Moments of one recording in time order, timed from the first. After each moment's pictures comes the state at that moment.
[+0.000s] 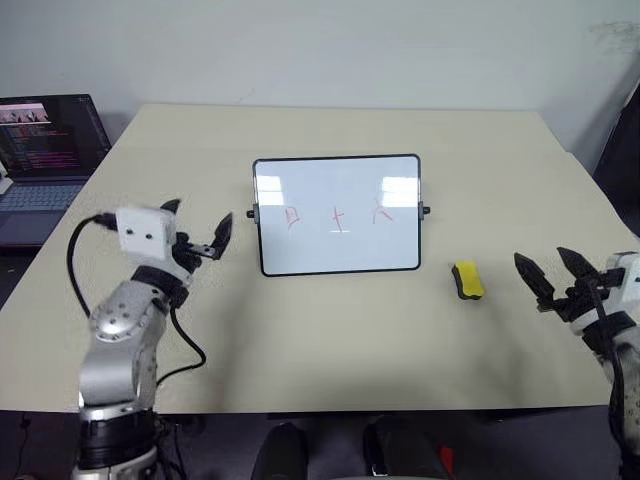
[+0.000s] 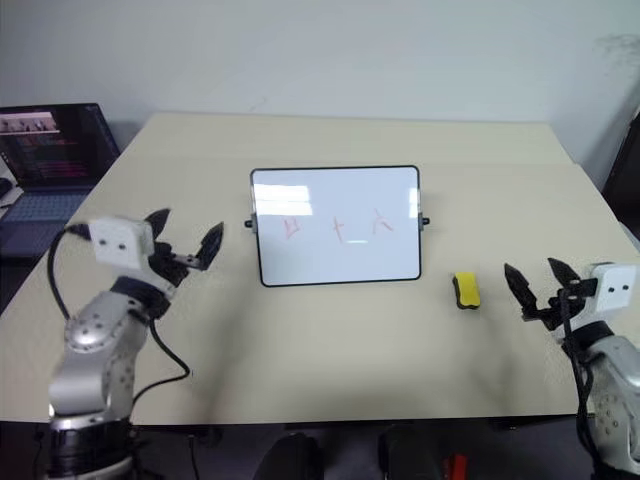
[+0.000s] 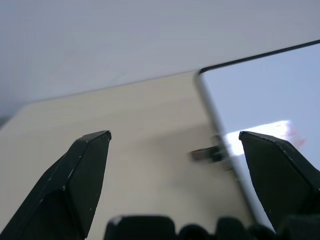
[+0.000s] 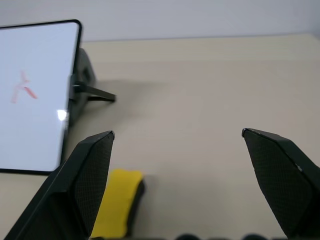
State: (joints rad) left arm -0.20 0.50 0.28 -0.29 -0.34 0.33 -0.46; right arm 0.11 -0.49 -0.47 -0.37 0.63 0.43 0.44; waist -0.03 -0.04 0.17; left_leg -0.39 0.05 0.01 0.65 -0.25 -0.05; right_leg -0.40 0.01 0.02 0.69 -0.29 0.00
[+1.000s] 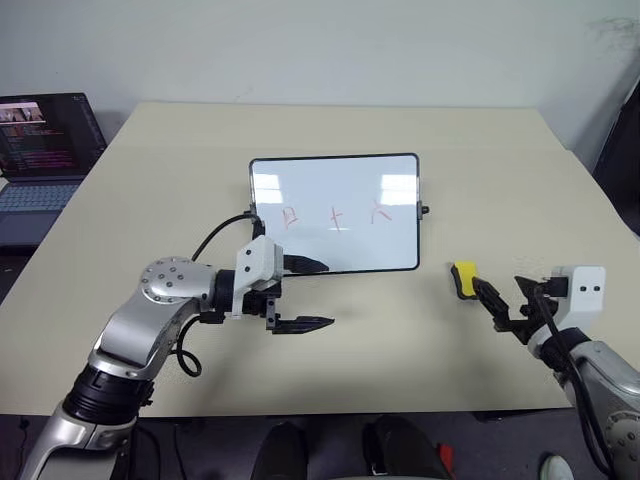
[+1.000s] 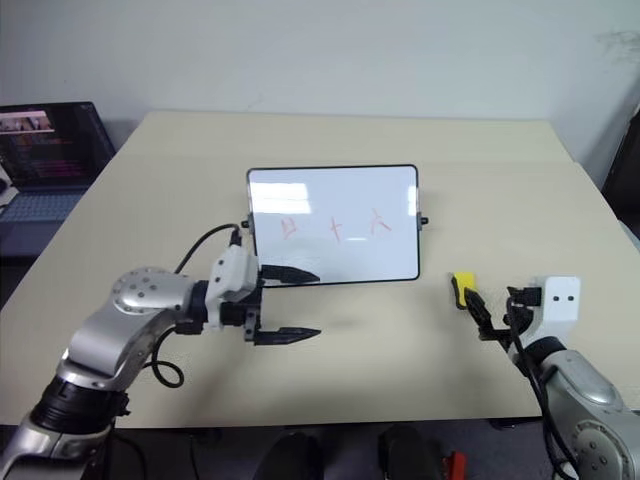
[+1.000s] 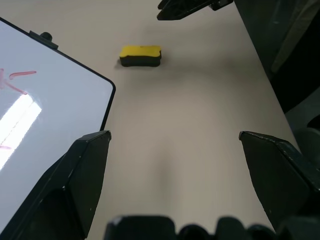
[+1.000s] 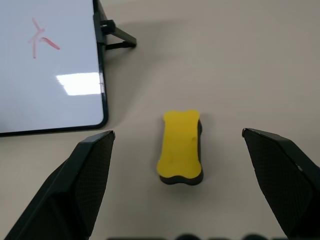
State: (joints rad) left arm -0.36 0.74 -0.14 -0.25 -0.41 0.31 -1.17; right arm 0.11 -0.46 -0.35 -0.69 0.76 0.83 -0.01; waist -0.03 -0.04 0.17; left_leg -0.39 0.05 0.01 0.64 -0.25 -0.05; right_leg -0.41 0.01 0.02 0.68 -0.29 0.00
